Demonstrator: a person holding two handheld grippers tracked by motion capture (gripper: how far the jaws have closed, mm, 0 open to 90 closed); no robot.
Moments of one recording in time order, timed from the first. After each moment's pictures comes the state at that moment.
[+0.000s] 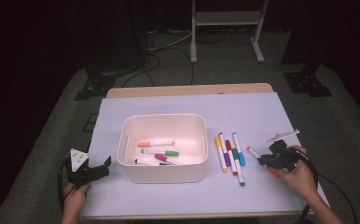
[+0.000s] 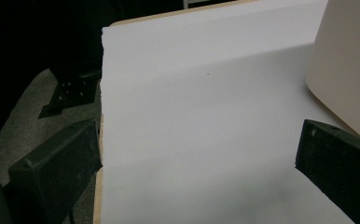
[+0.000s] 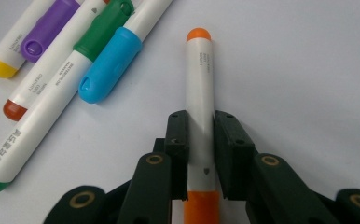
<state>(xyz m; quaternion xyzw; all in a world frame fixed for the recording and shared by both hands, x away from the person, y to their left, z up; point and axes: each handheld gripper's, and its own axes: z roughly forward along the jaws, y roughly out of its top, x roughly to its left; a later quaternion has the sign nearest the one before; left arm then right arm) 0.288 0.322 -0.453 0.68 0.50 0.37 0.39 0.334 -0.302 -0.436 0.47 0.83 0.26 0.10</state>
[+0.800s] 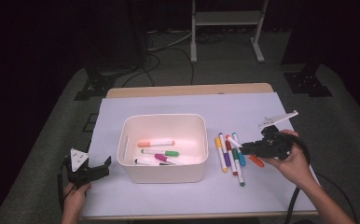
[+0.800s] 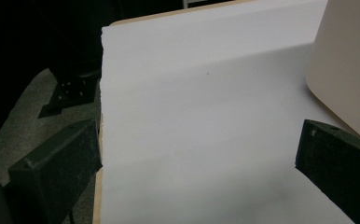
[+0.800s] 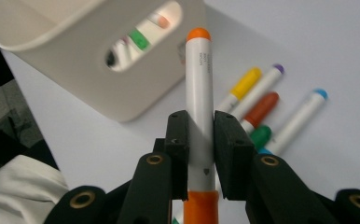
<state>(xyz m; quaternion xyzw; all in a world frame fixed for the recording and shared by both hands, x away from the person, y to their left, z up) 0.288 0.322 -0.453 0.68 0.50 0.37 0.39 0.323 -0.250 -0.343 0.37 0.84 0.39 0.02</state>
